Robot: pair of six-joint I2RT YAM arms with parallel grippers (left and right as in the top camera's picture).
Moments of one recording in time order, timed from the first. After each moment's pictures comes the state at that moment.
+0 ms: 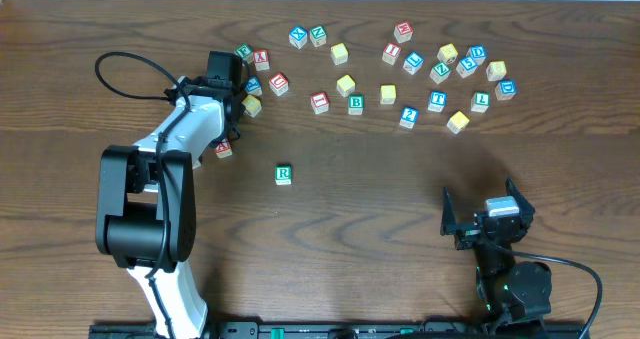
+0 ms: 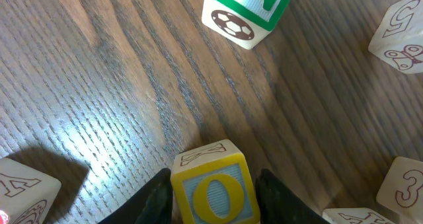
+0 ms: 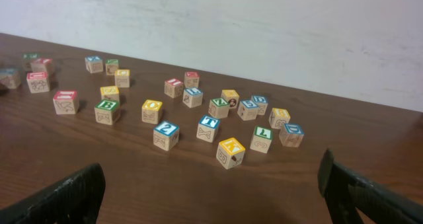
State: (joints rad) left arm -0.12 1.99 1.28 -0.52 -0.32 -1.06; right arm 0.17 0.01 0.01 -0.07 0.06 -0.12
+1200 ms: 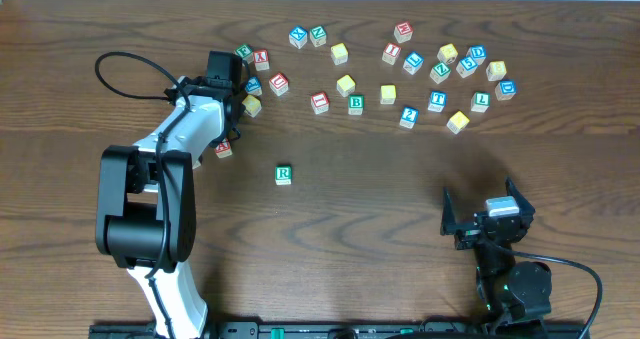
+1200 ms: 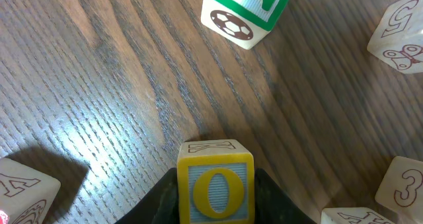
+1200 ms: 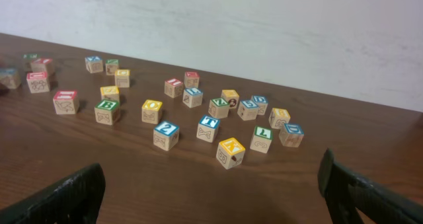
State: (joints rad) left arm -0.12 1.99 1.28 -0.52 -0.32 -1.06; right arm 0.17 0.01 0.01 -0.07 0.06 -0.12
